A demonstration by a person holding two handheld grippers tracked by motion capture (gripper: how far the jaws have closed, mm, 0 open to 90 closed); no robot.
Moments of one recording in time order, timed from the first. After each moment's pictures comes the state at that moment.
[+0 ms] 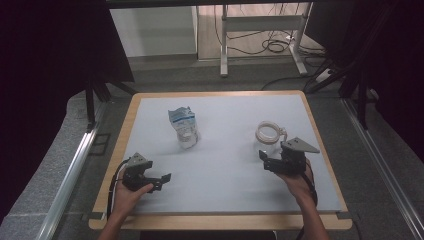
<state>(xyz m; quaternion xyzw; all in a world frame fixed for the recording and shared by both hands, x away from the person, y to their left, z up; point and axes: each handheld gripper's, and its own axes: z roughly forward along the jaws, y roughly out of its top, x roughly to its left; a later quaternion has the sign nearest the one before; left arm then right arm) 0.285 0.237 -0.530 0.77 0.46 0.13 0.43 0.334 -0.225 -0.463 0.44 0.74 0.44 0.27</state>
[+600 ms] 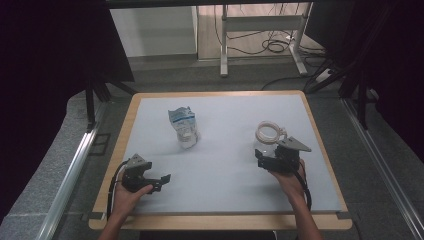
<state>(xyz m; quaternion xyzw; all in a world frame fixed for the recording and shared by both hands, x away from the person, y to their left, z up) 0.283 0.238 -0.533 0.76 0.47 0.13 0.43 0.345 -0.212 -0.484 0.49 0.72 0.42 0.26</state>
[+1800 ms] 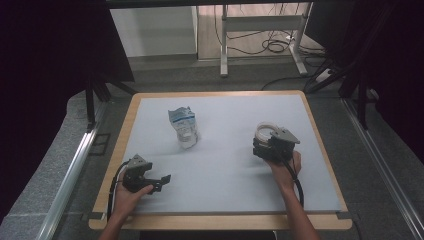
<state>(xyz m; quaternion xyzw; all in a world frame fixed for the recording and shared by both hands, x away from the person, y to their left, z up) 0.285 0.240 -0.538 0.77 0.47 0.13 0.42 0.377 -0.198 -0.493 0.50 0.69 0.40 0.33</state>
